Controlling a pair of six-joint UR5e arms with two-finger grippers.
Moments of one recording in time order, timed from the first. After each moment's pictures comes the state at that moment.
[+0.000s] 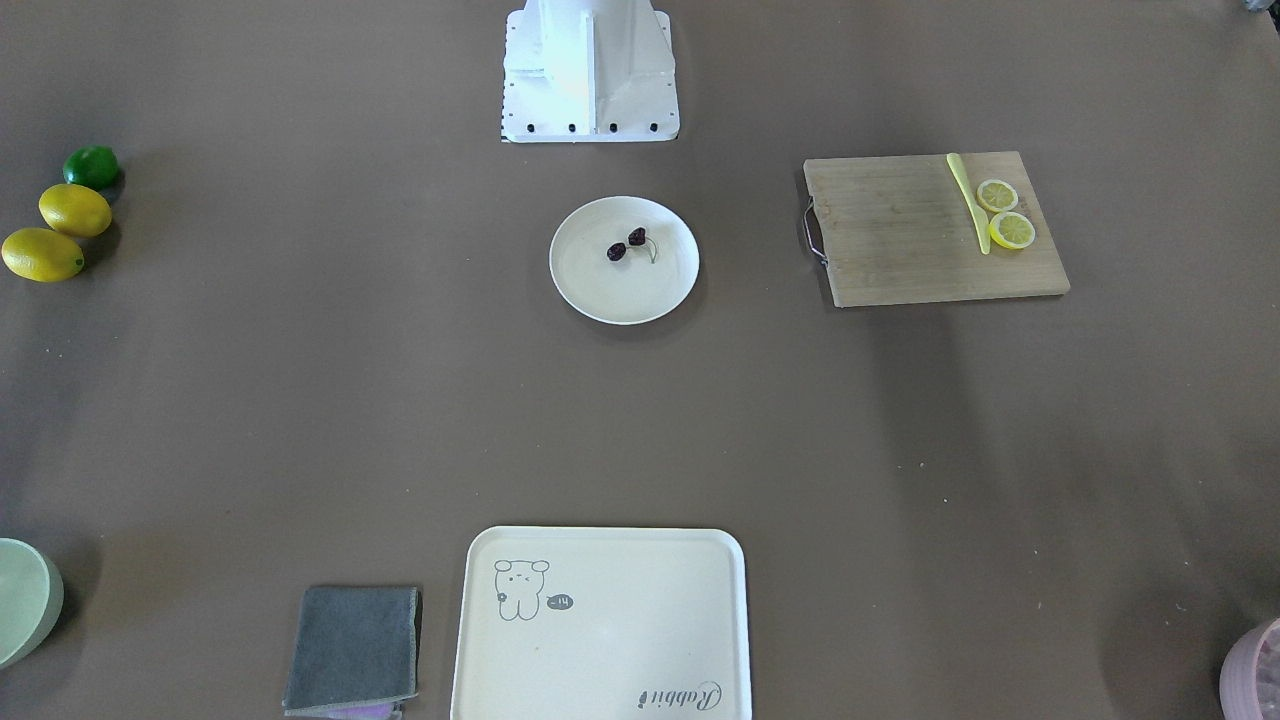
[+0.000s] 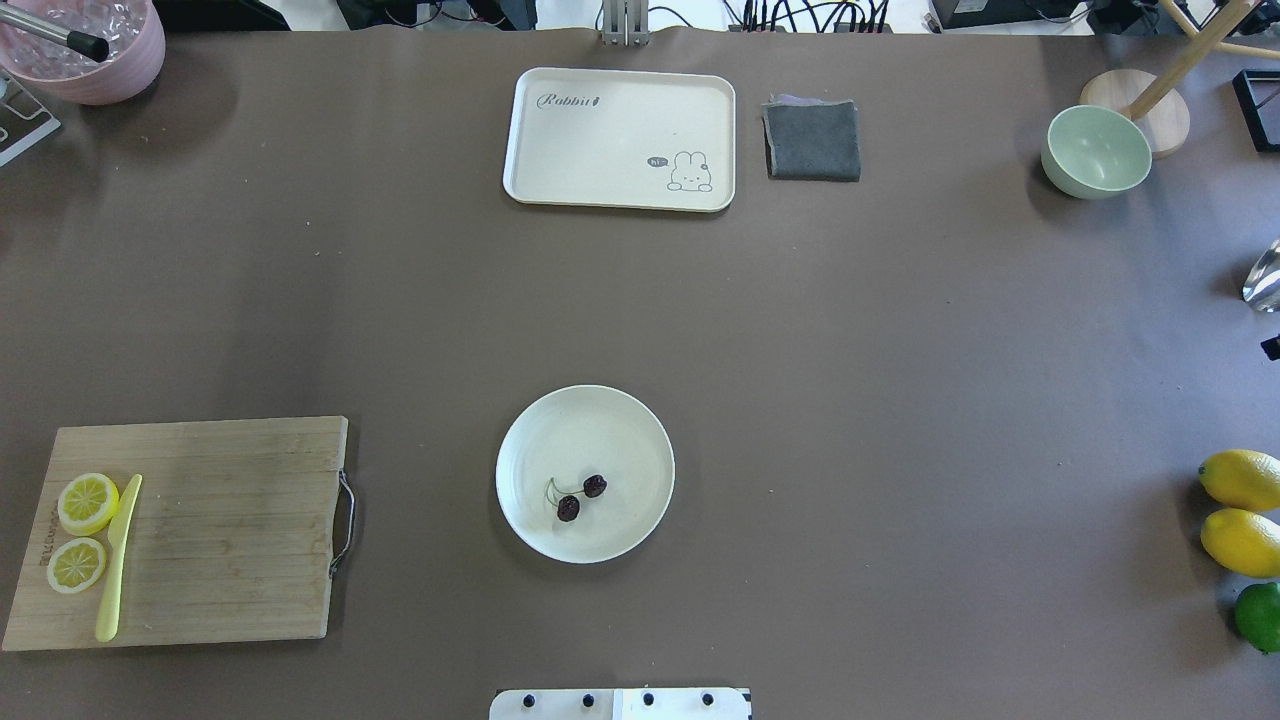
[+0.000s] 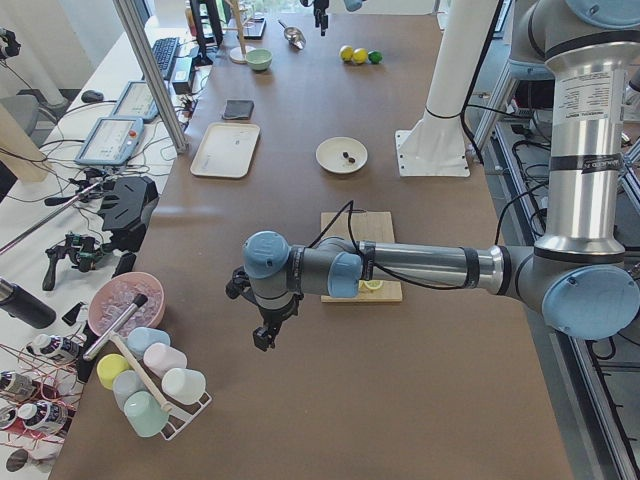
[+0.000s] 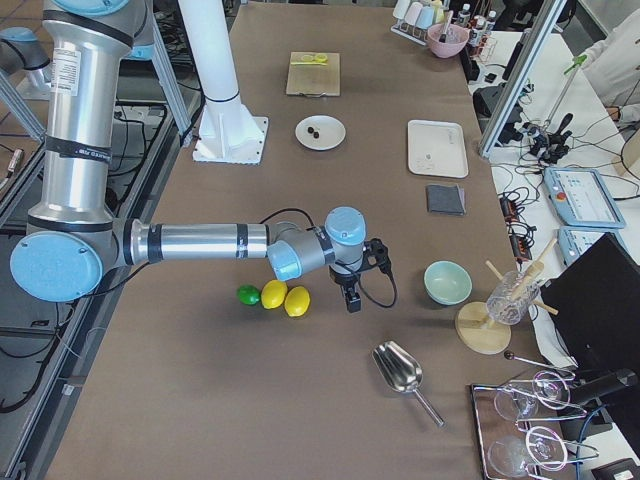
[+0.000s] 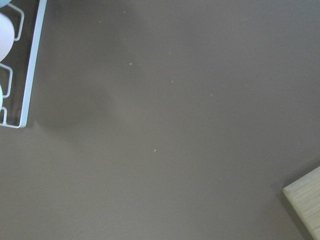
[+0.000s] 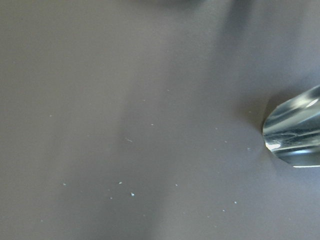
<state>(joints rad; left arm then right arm) -1.52 -1.52 -1.63 -1.62 -2.34 0.41 1.32 -1.73 1.69 -1.20 2.30 0.08</state>
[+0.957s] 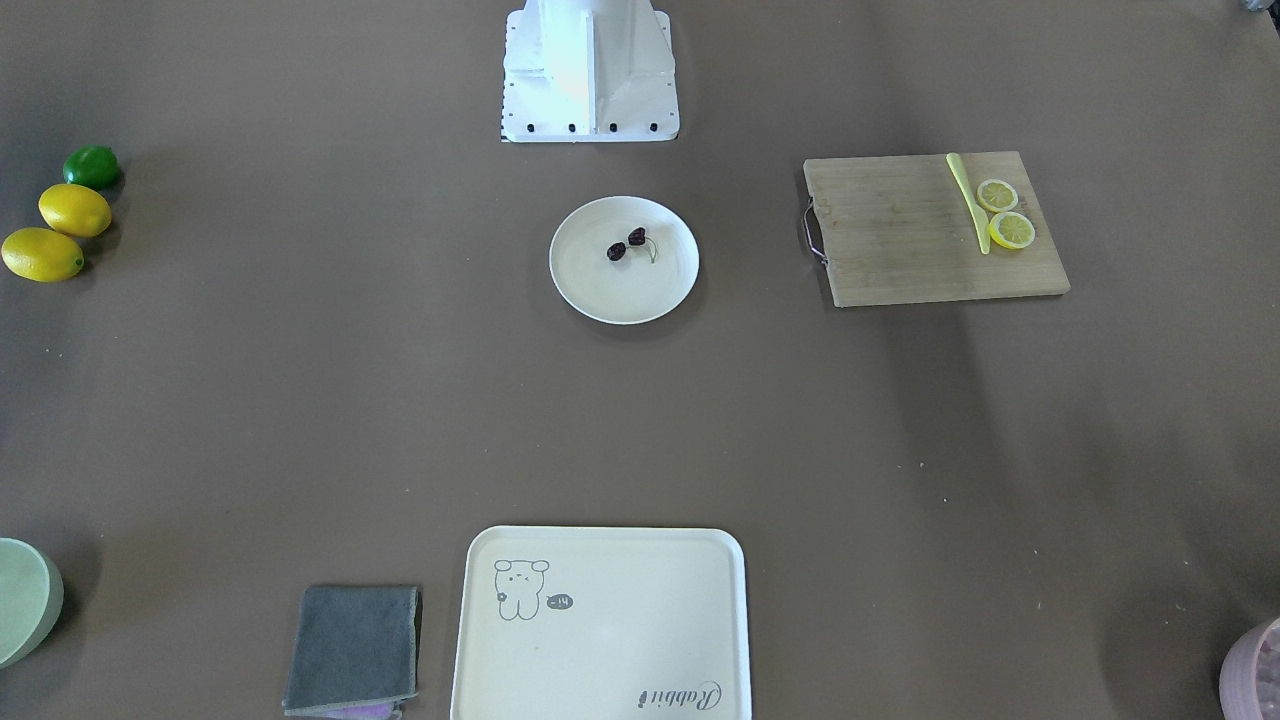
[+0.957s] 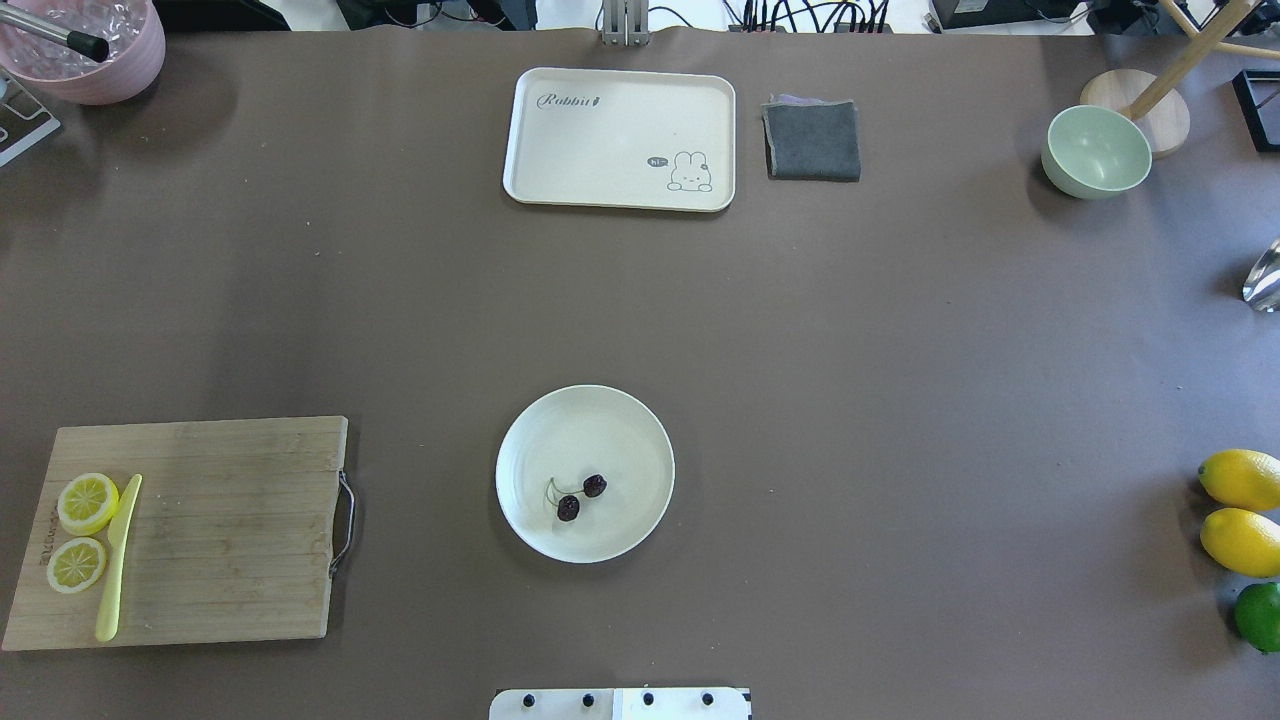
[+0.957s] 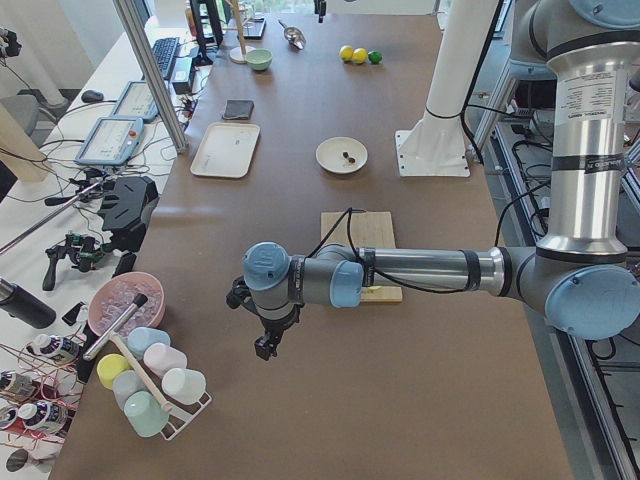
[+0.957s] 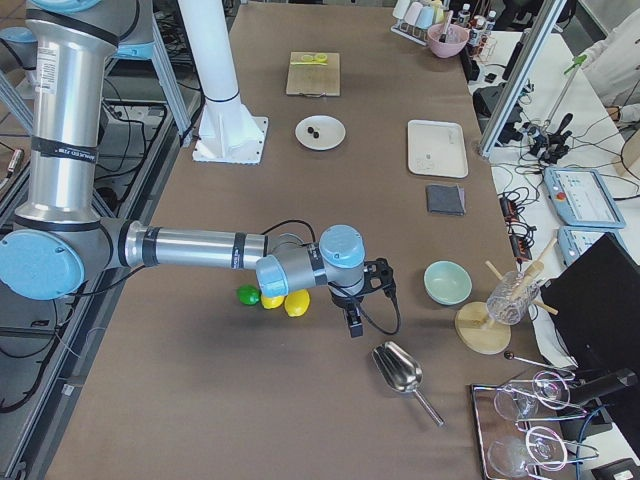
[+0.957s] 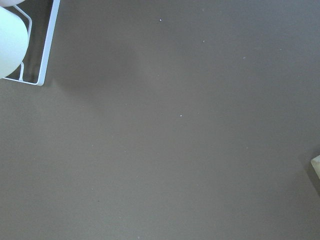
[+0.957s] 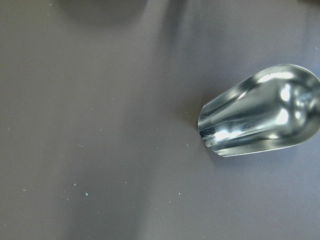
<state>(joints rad) -1.53 -1.53 -1.62 -1.62 -2.34 0.42 1.44 -1.73 1.67 -1.22 2.31 0.04</state>
